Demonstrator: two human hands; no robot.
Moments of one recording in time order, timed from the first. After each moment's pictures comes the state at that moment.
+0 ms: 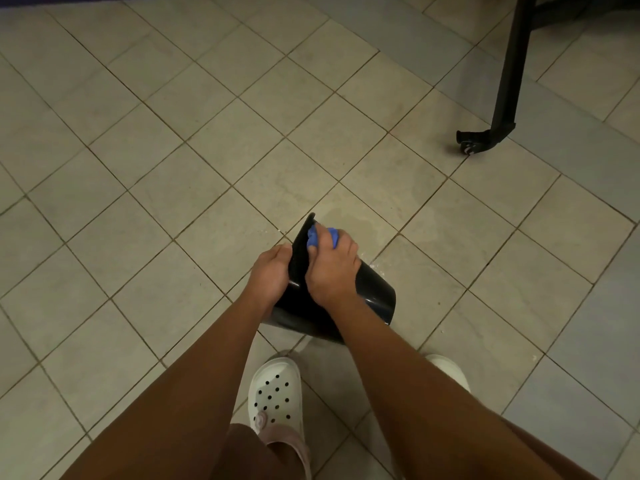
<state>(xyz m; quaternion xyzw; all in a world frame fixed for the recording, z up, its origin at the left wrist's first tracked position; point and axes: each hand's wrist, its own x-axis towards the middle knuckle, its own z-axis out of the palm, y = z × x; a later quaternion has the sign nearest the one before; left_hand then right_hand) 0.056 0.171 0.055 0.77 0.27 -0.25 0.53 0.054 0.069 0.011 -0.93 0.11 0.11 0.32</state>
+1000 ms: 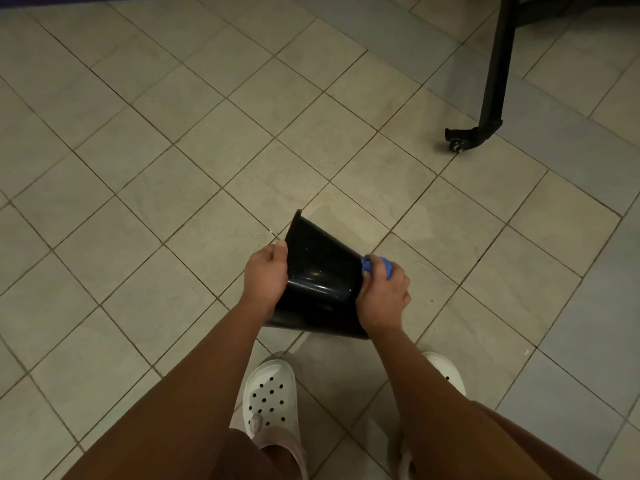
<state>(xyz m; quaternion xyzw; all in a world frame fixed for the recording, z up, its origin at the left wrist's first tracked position) 0.053 0.161 0.043 0.81 0.26 -0.17 0.50 0.001 -0.008 -0.026 -0.92 0.23 0.07 0.31</state>
